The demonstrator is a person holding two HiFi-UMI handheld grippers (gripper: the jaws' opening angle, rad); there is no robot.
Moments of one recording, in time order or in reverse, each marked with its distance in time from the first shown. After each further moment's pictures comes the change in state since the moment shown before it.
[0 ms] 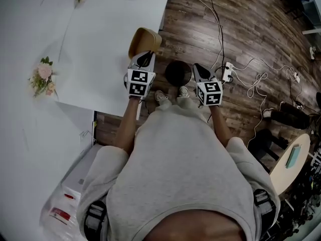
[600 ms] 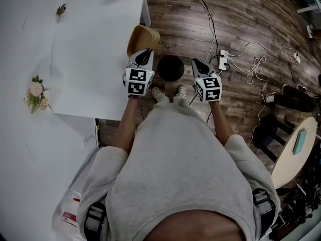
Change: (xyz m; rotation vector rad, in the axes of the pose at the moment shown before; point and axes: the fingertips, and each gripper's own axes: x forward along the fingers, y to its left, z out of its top) left arm 0.045 -0.070 0.024 0.051 0.018 -0.073; right arm -0.034 -0.064 -0.022 0.061 -0.015 -0.056
